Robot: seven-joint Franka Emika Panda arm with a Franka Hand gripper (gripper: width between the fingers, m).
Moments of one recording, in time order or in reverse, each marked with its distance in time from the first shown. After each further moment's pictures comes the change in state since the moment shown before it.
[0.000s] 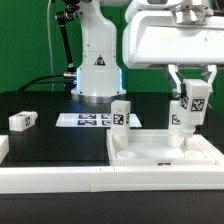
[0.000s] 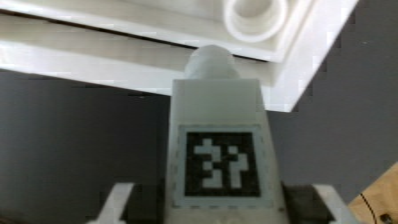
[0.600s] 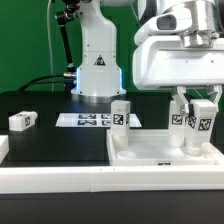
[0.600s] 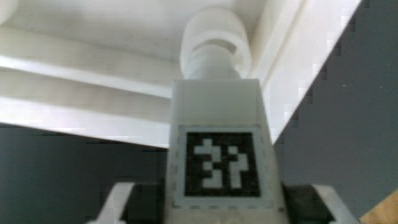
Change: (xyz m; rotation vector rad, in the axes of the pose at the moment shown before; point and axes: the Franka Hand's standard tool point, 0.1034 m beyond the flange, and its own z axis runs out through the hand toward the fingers) arm -0.018 -0.009 0.020 0.006 -0.023 -0.014
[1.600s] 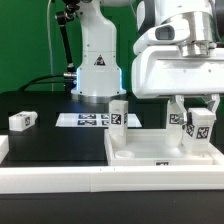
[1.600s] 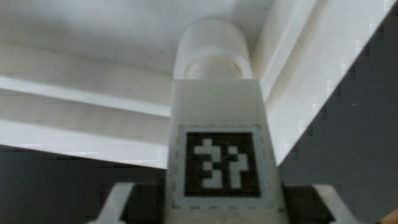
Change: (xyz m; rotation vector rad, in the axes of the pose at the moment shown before) arm -0.009 0.000 0.010 -0.013 0.040 -0.008
